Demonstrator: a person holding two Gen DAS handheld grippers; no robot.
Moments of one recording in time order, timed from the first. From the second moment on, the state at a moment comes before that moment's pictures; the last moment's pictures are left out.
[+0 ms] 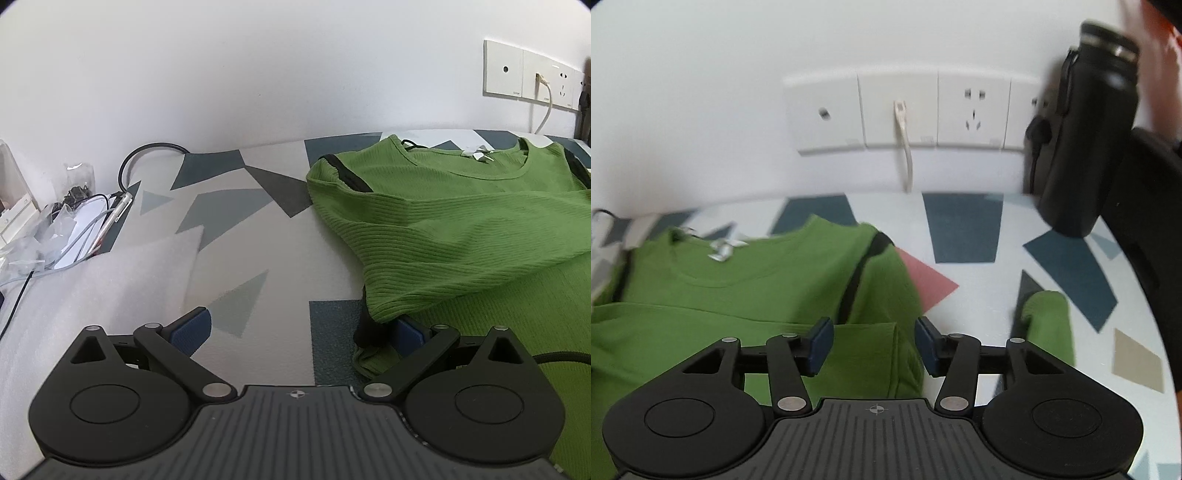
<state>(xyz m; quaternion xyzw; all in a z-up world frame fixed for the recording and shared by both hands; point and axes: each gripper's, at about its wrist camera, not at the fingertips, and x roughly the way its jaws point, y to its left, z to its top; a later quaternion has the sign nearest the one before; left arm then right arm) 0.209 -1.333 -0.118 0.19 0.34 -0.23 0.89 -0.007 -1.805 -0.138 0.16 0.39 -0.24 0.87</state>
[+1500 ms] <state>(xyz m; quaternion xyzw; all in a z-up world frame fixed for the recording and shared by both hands) 0.216 -1.317 -0.120 0.17 0.34 -0.20 0.90 -0.040 -1.745 -0.129 0.07 0.40 -0.15 0.90</state>
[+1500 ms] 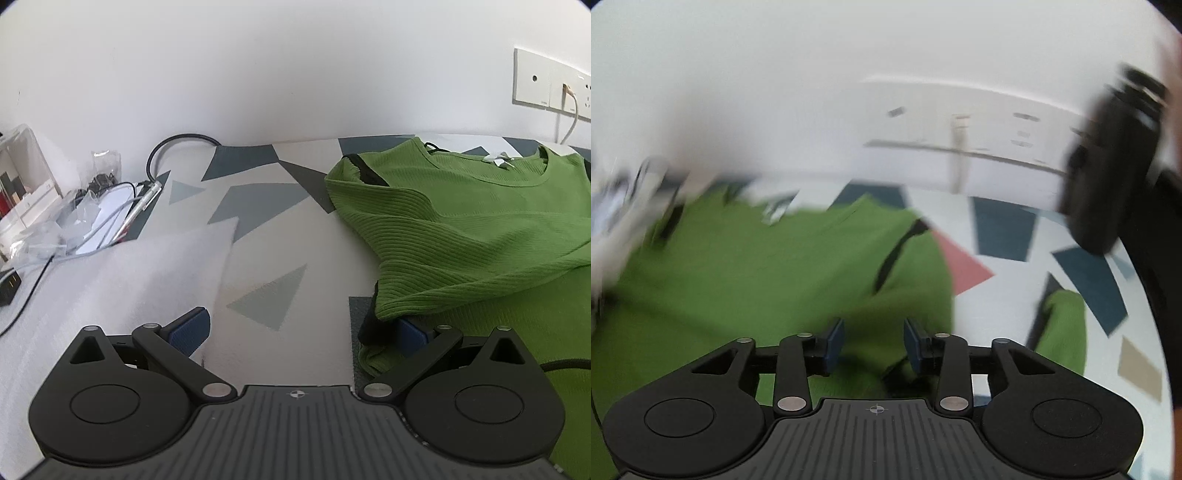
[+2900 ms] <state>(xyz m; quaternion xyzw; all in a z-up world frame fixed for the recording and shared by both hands) 0.334 -1.350 -0.082 -0.09 0.53 -0.28 0.80 -0.041 -1.761 -0.139 0.16 0.39 -0.20 0.88</state>
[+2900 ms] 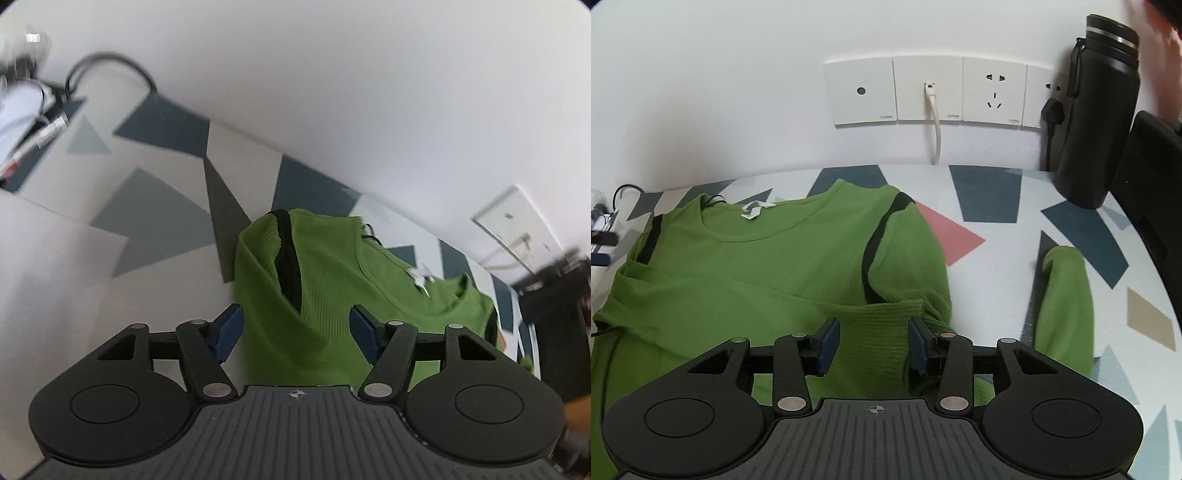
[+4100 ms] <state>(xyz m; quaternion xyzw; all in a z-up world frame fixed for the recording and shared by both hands) 0.357 -1.323 -0.087 -0.15 0.52 -0.21 0.81 -0.029 -1.765 -0.151 0.14 0.38 -0.20 0.89</state>
